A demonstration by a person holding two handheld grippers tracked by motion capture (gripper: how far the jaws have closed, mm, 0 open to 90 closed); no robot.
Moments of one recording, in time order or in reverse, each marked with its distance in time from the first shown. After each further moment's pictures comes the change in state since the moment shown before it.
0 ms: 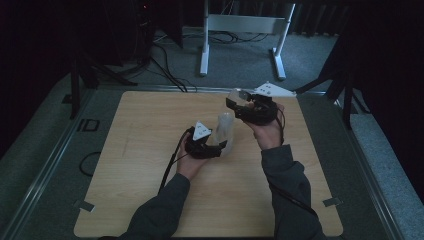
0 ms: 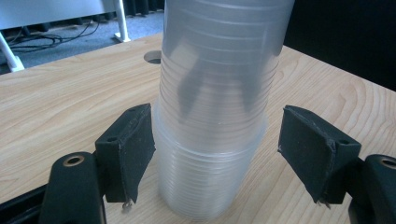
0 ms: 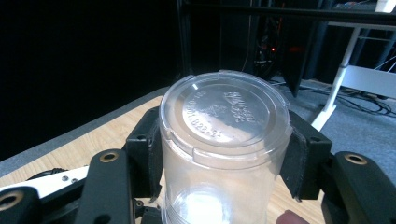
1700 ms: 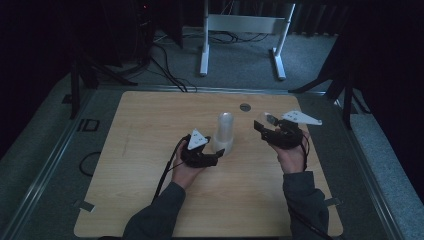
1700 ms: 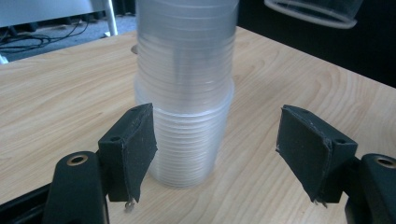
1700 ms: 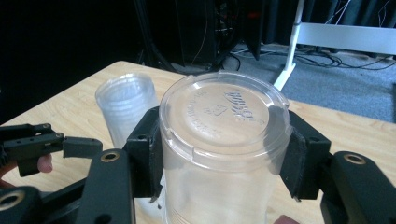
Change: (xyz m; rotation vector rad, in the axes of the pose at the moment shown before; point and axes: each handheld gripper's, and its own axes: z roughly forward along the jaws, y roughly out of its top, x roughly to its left) left arm -0.013 -0.014 -0.023 -0.004 -0.042 0.019; right arm -0.034 -0.075 -0.056 0.087 -0.149 0.102
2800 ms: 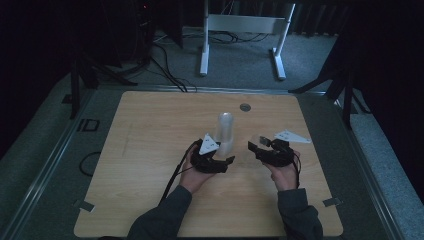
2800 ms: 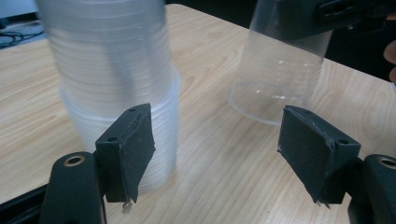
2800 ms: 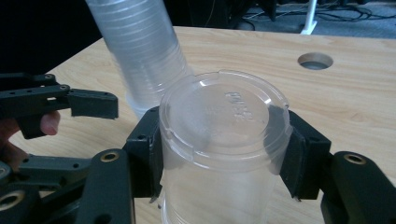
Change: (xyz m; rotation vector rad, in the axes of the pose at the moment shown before) left arm -0.026 0.002 0.016 0.043 -0.072 0.038; right arm 0.006 -0.064 0.013 0.098 0.051 0.096
